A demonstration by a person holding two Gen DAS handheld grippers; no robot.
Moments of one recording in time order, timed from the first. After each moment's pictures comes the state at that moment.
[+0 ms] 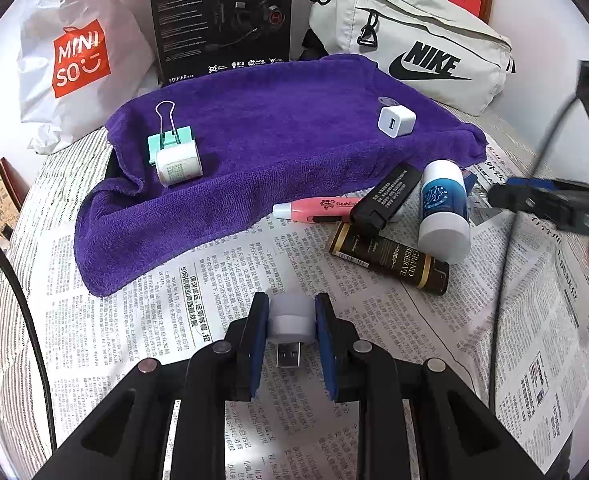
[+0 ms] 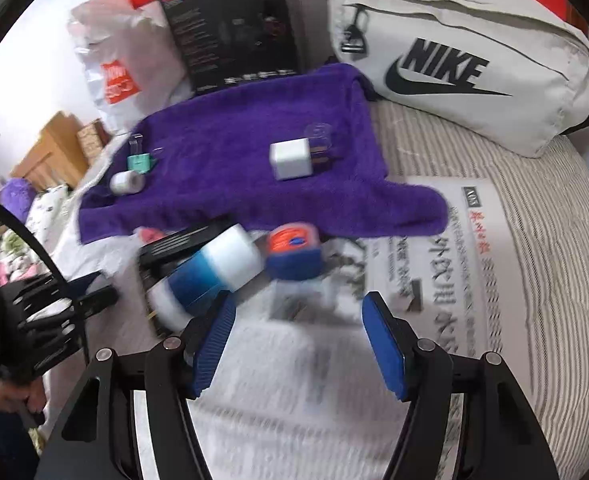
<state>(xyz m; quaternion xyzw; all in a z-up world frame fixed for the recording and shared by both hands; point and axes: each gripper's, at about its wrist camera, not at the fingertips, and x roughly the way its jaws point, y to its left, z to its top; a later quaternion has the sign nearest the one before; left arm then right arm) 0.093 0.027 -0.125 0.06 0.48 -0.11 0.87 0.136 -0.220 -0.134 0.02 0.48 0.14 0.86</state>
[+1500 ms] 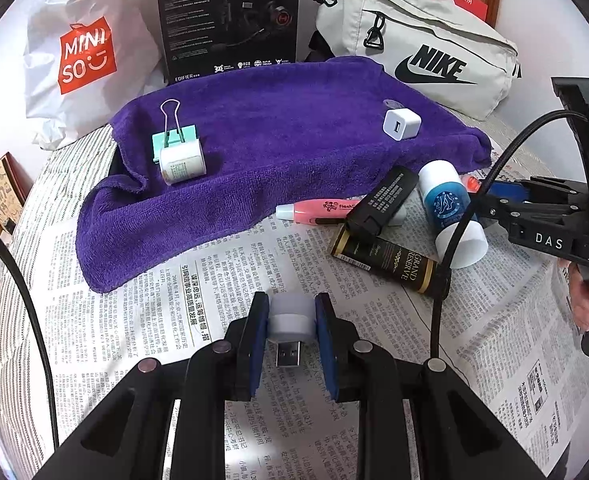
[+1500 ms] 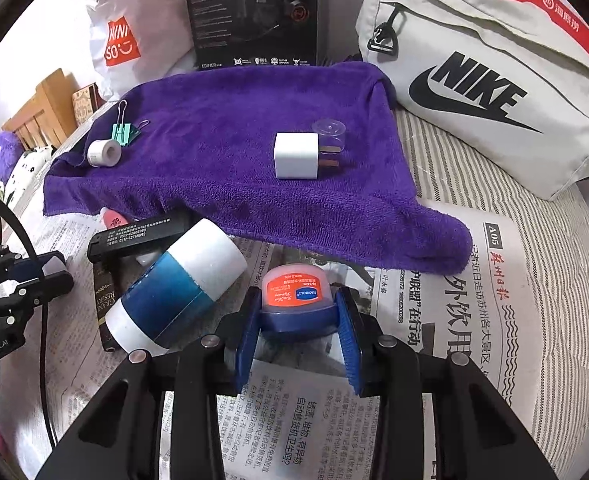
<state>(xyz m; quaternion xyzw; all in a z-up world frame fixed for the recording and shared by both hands) 0.092 0.026 -0.125 0.05 0.48 -0.10 0.87 0.145 -0.197 -0.154 -0.06 0.47 0.16 0.87</state>
